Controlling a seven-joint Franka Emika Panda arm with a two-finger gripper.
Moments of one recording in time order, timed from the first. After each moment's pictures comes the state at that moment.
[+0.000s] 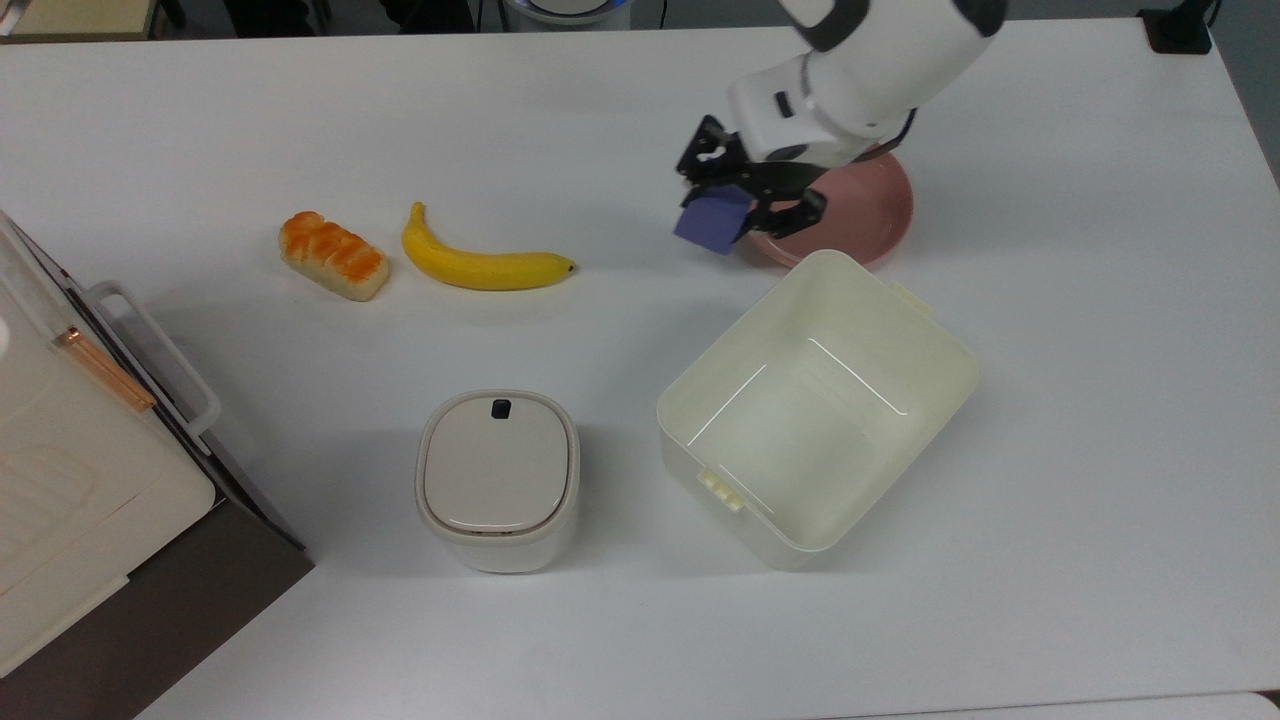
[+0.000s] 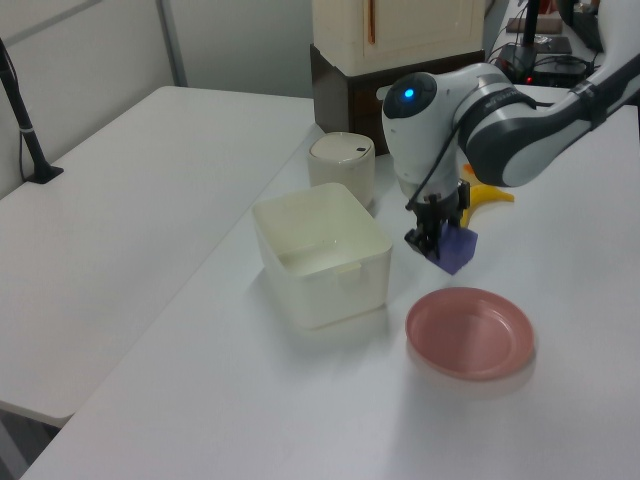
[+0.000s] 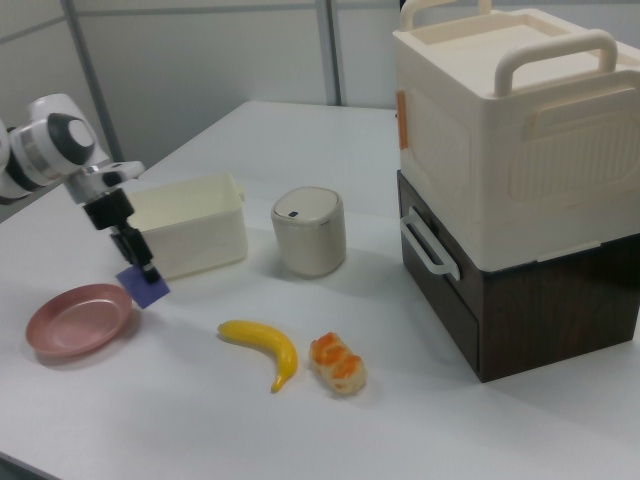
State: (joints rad) arm 0.05 0.36 0.45 -1.72 -0.51 1.74 1.05
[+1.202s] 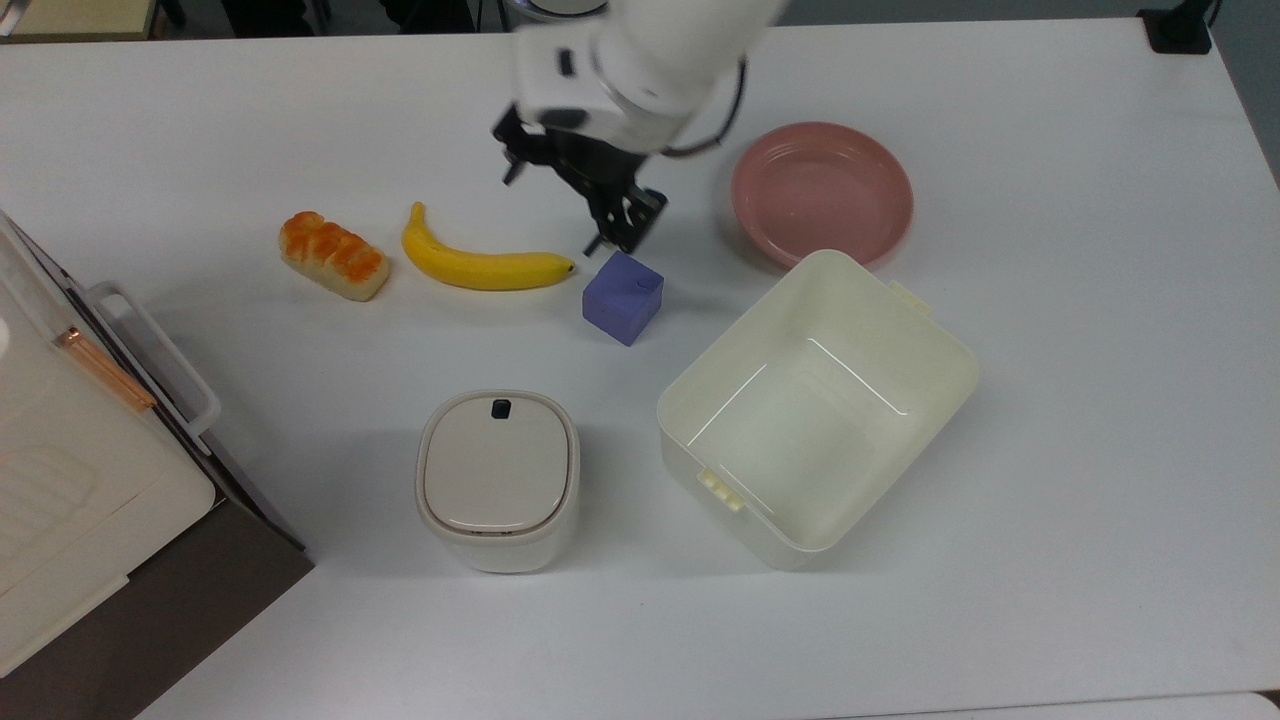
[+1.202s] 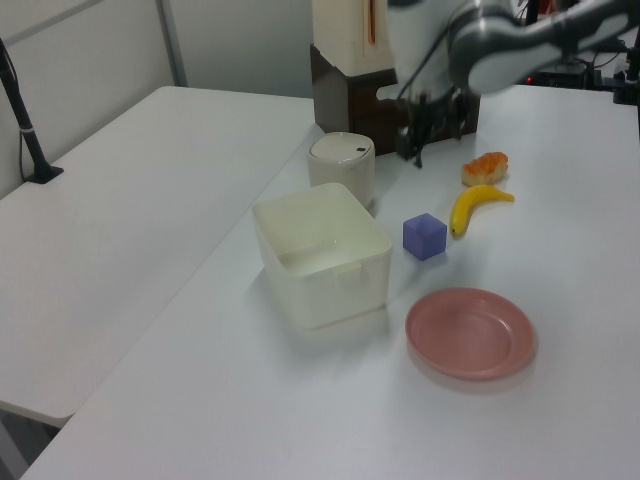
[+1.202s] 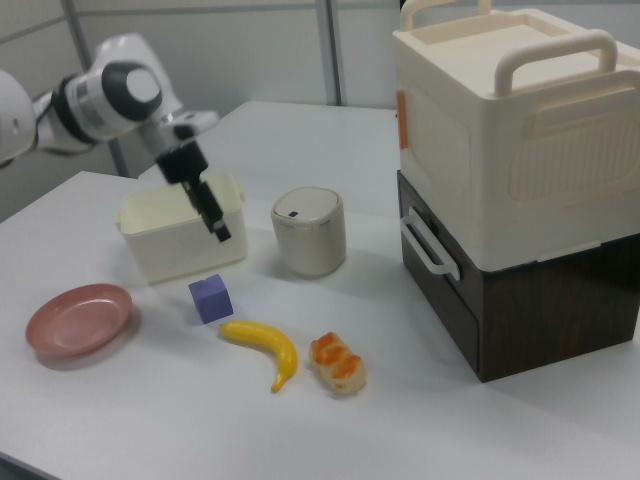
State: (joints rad) arm -0.13 0.27 0.35 -1.61 -0.46 1.73 0.92
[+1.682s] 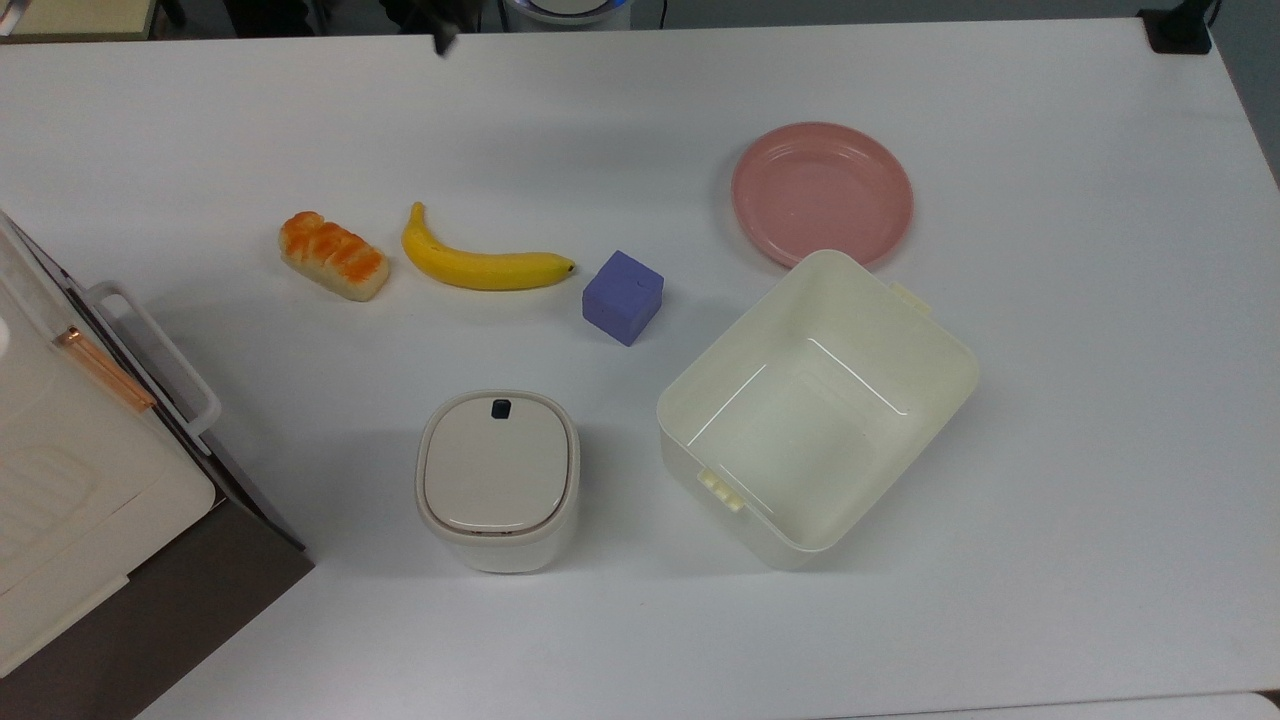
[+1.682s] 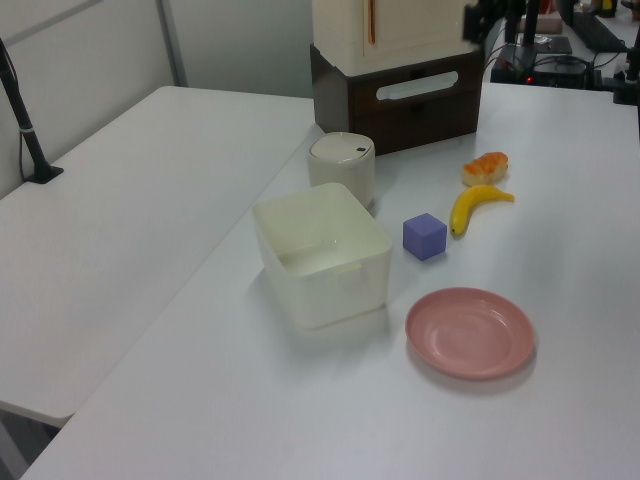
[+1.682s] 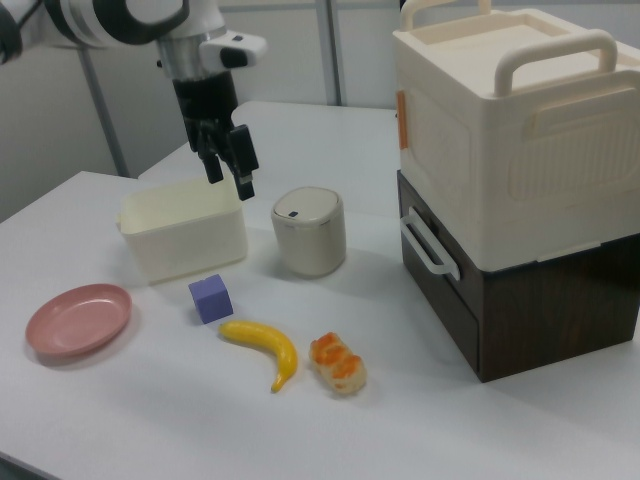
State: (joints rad) arm -0.14 0.02 -0.01 -1.52 -0.08 1.53 0.25
